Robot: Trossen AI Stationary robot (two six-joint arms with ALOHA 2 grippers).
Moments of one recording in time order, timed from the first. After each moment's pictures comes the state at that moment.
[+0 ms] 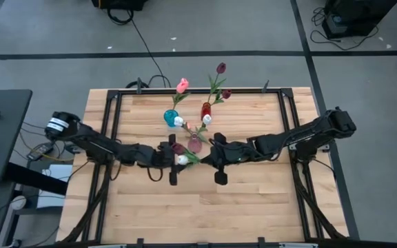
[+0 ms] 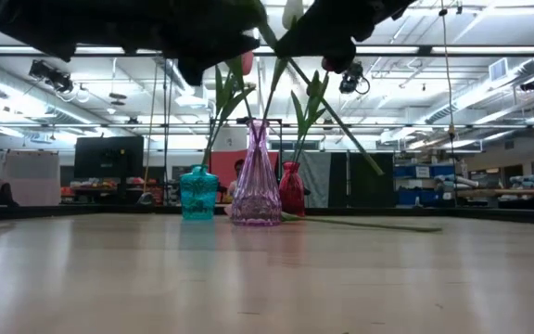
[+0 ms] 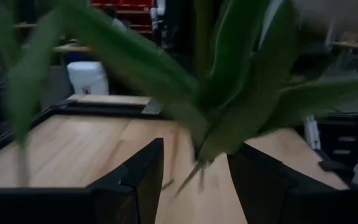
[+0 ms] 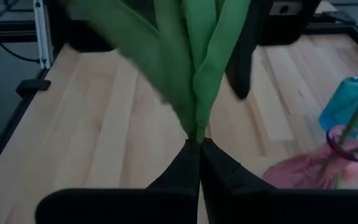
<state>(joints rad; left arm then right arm) -0.26 1.45 0.57 0.87 -0.34 -0.06 0.21 1.53 1.04 -0.05 0.19 0.17</state>
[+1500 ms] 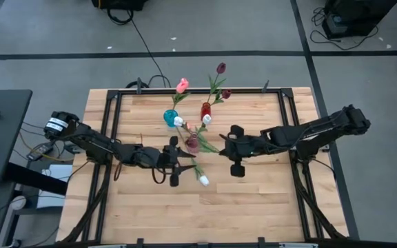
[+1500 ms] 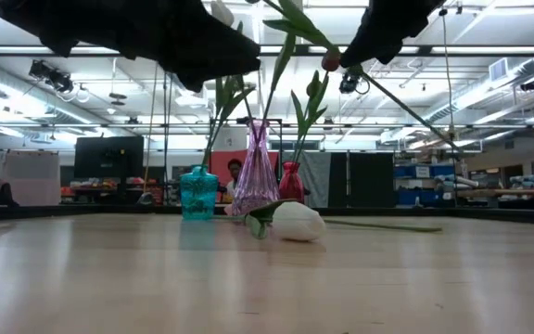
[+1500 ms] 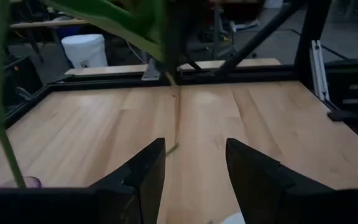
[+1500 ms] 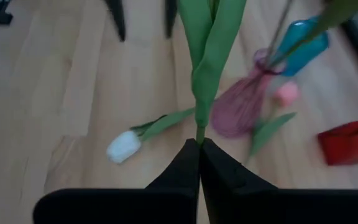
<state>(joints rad) -0.26 1.44 0.62 0.64 -0.33 -0.01 0.20 1.34 1.04 -0.46 0.22 0.15</state>
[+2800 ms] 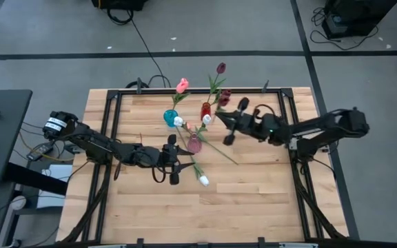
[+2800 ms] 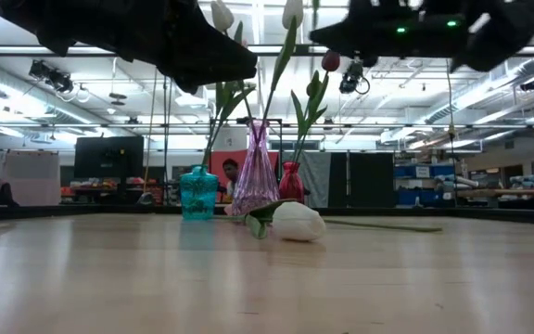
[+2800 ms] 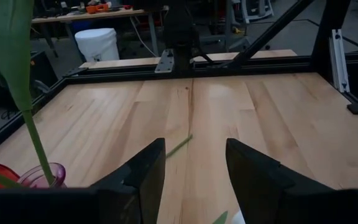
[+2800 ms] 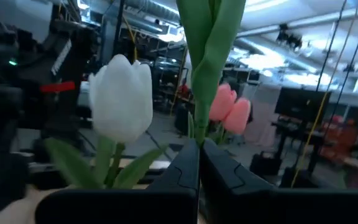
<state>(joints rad) -0.26 1.42 0.62 0.60 -0.37 0.00 -0.11 1.34 0.54 1.05 0.26 -0.28</state>
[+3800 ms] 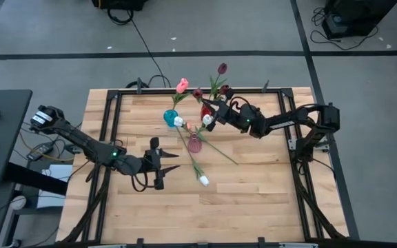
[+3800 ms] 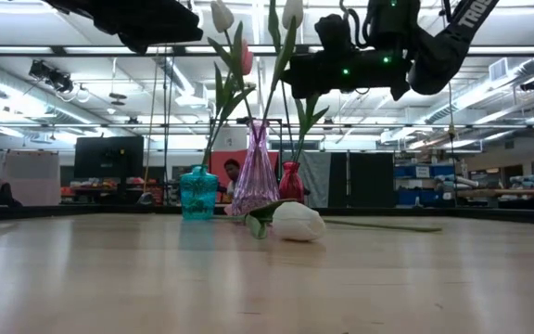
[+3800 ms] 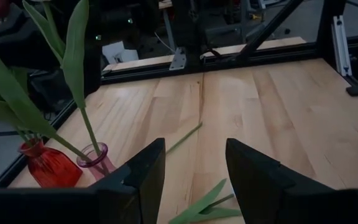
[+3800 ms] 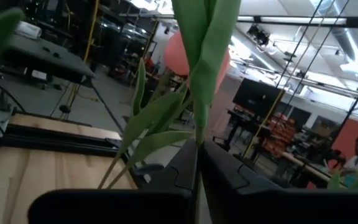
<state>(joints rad) -0.47 1.16 0.62 0.26 -0.65 -0.01 -0.25 1.67 0.74 1.11 0.27 -0.47</state>
